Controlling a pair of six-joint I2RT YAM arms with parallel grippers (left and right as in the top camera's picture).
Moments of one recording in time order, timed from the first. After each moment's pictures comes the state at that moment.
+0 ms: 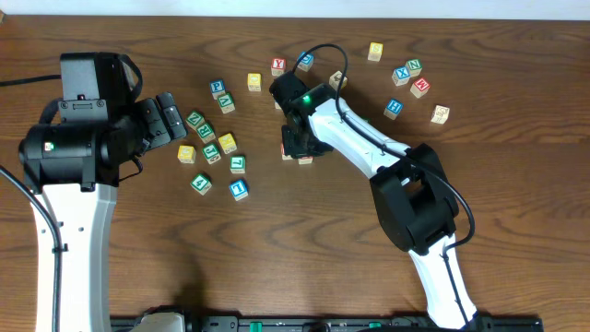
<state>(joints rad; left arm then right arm) 0.04 1.34 1.56 -1.21 -0.04 -0.32 0.62 2.31 1.85 -0.97 0.02 0.52</state>
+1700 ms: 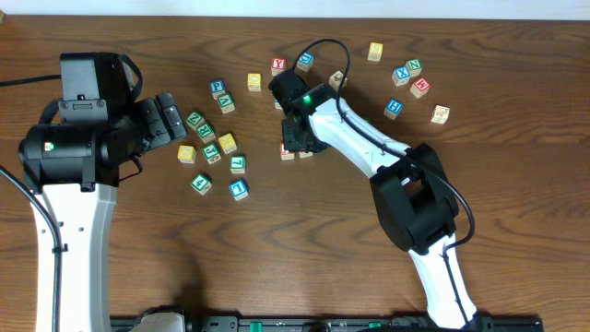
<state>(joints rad) 0.04 1.34 1.56 -1.21 -0.04 -0.32 0.62 2.31 1.85 -0.91 0.08 0.54</state>
